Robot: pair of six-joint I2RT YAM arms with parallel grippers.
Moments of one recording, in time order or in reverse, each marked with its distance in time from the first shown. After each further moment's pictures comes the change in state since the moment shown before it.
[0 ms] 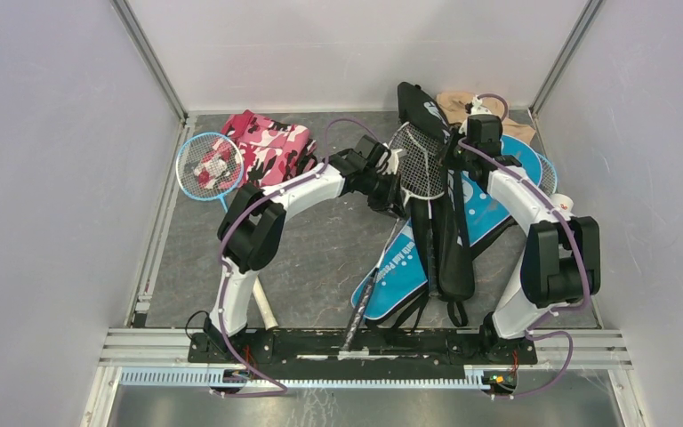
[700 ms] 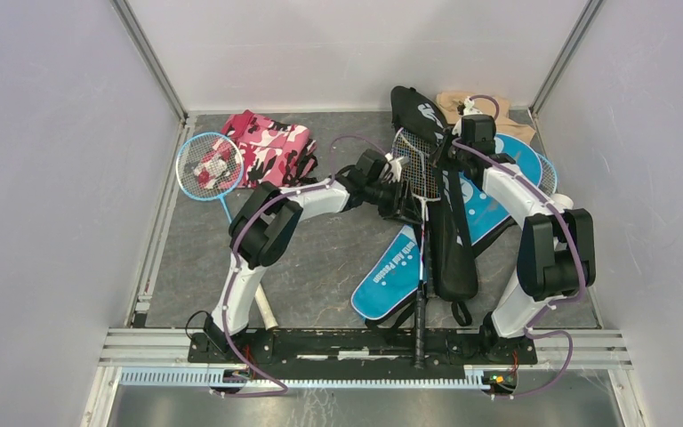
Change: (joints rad) left arm -0.011 0.098 -0.096 0.453 0.128 -0.203; right arm 0.009 0.057 0.020 0.002 -0.045 0.005
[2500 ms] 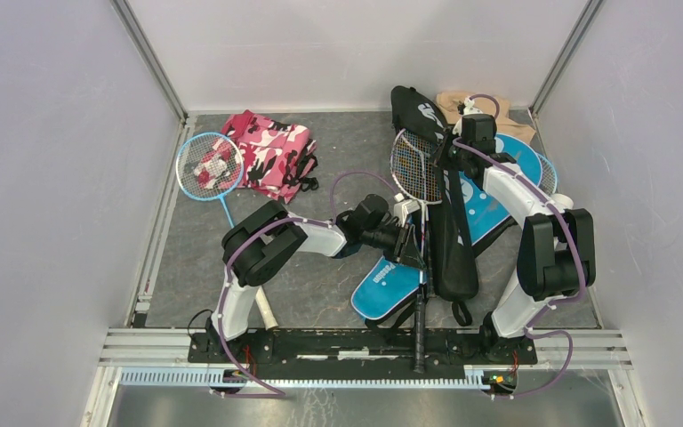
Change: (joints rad) left arm -0.169 -0.146 -0.497 0.518 0.051 -0.061; right arm -0.003 0.001 0.008 -0.011 0.000 -0.011
